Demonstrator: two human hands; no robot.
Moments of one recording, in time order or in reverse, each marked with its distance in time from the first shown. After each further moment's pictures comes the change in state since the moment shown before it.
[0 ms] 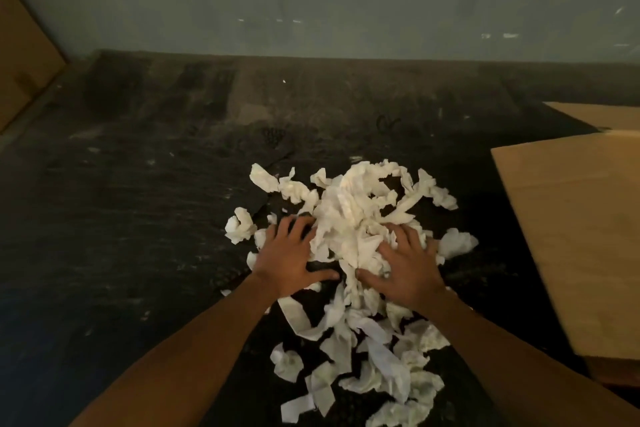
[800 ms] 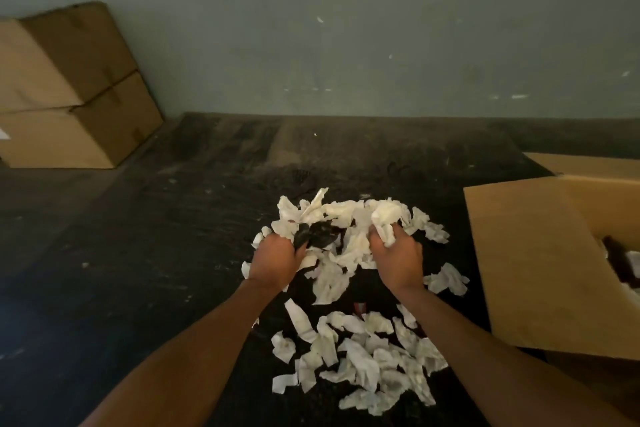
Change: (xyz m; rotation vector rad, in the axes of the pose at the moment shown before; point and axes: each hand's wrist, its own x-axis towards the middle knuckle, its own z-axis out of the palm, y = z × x) left_hand -0.049 0.060 -0.110 -0.278 0.079 -0.599; right_hand -0.020 -0.023 -0.084 0.913 0.325 0.243
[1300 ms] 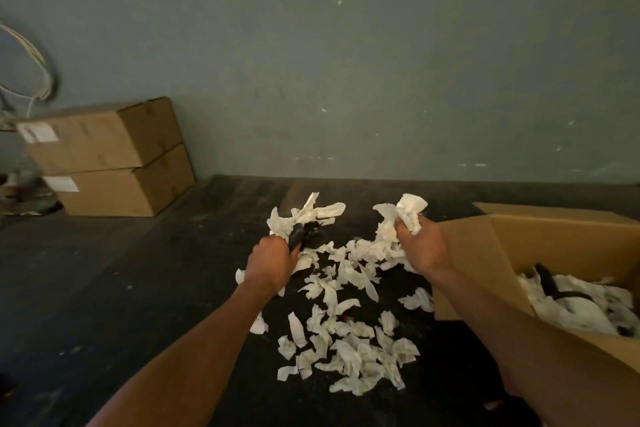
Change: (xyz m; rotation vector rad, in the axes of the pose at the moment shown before) left_hand -0.127 0.047 -0.105 -0.153 0.206 -0.021; right_hand -0.052 -0.066 -0.156 0.076 0.067 -0.186
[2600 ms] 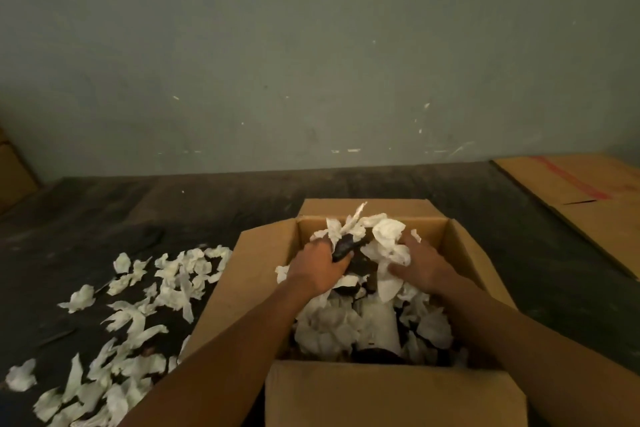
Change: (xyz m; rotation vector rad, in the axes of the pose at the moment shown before) left_hand -0.013 0.405 0.272 -0.072 -0.329 0.257; right_hand 0.117 0.267 -0.331 -0.456 -0.409 0.153
